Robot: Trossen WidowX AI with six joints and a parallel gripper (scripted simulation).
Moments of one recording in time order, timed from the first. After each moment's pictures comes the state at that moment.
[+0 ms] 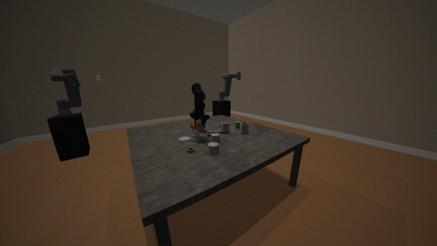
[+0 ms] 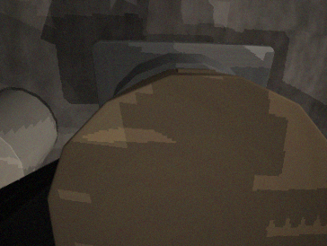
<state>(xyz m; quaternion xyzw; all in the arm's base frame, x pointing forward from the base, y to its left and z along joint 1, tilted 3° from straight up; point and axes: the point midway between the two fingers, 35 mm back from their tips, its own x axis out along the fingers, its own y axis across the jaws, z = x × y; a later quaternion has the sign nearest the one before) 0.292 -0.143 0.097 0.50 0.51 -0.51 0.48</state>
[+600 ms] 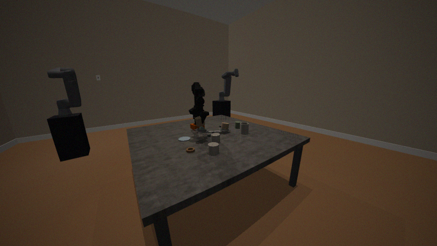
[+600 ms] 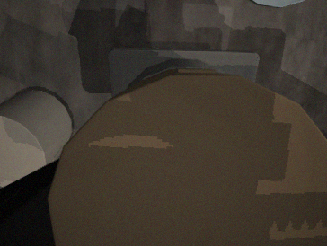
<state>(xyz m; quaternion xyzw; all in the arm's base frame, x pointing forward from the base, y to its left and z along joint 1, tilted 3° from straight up) 0.294 -0.148 0.123 0.50 0.51 -0.51 0.49</state>
